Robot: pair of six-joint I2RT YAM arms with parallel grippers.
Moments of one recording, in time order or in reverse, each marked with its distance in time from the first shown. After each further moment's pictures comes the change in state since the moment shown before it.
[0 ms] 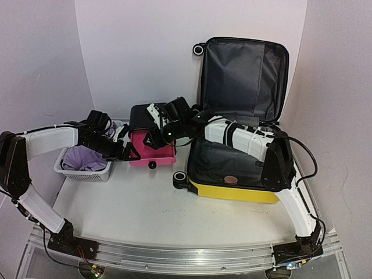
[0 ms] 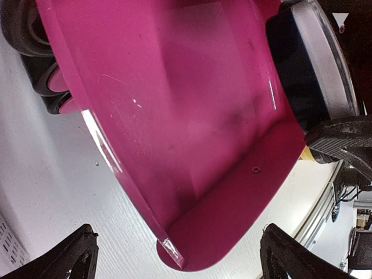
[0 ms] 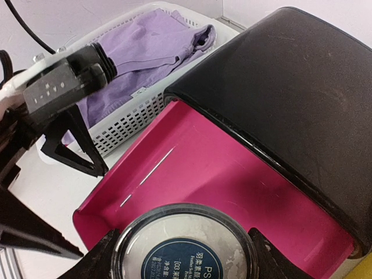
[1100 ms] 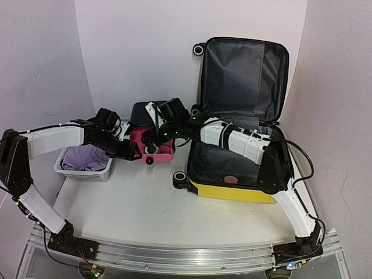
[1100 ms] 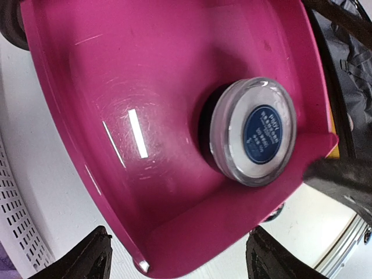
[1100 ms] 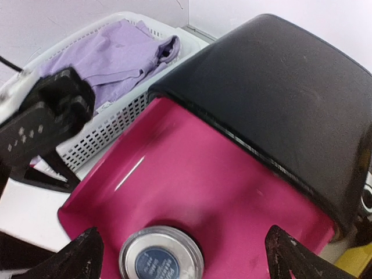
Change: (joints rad) left arm -0.095 0.028 0.048 0.009 -0.261 -0.037; right arm 0.024 0.051 0.080 0.001 0.194 -0.005
